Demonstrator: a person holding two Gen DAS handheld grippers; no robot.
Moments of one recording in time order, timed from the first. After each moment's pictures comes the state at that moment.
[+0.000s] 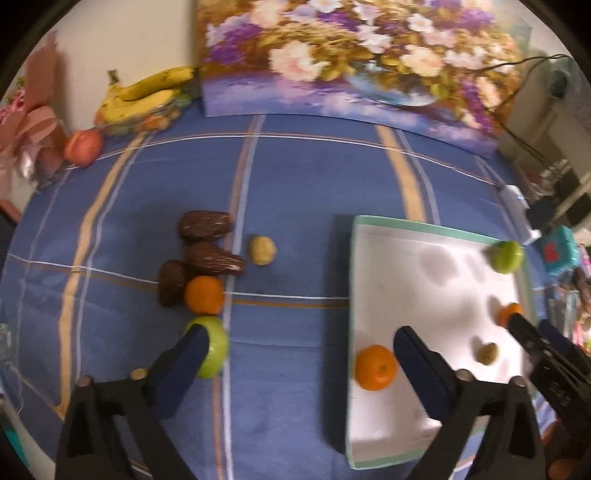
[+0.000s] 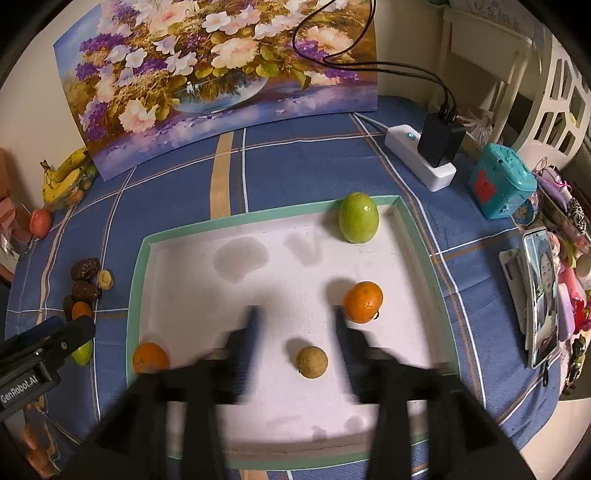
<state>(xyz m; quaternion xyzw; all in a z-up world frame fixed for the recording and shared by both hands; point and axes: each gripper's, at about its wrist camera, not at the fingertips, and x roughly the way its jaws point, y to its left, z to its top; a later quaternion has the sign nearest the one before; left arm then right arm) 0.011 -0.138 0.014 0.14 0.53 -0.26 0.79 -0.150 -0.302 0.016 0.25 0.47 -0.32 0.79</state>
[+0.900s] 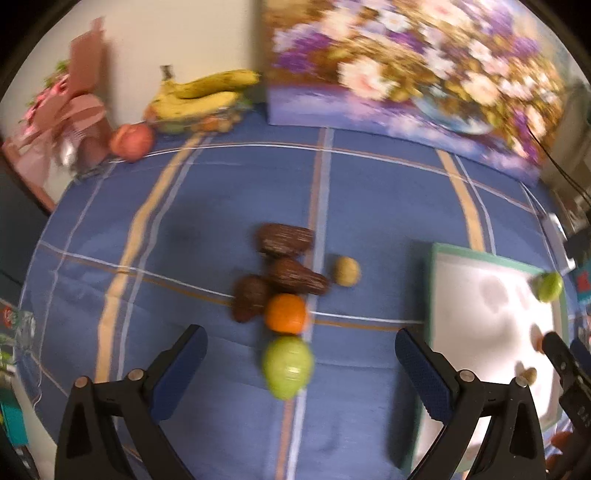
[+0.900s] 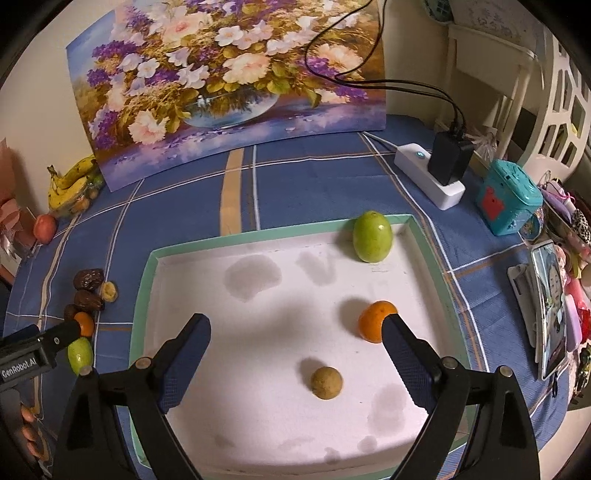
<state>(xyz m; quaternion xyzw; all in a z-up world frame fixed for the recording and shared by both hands) 0.050 -0.093 0.018 0.13 0.52 -0.20 0.82 -0.136 -0.292 0.016 0.23 0.44 -0.30 0.82</state>
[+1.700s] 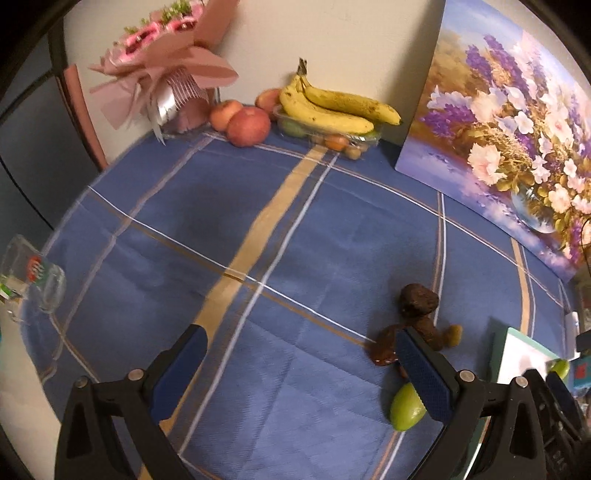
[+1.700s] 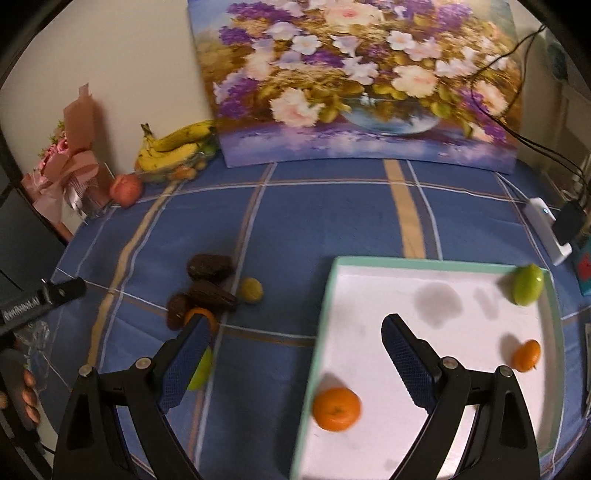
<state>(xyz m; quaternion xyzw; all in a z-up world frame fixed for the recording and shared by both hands) 0.124 0.021 0.035 0.02 0.52 -0.12 0.85 -0.026 -0.193 0.032 0.20 0.43 -0.16 0.87</state>
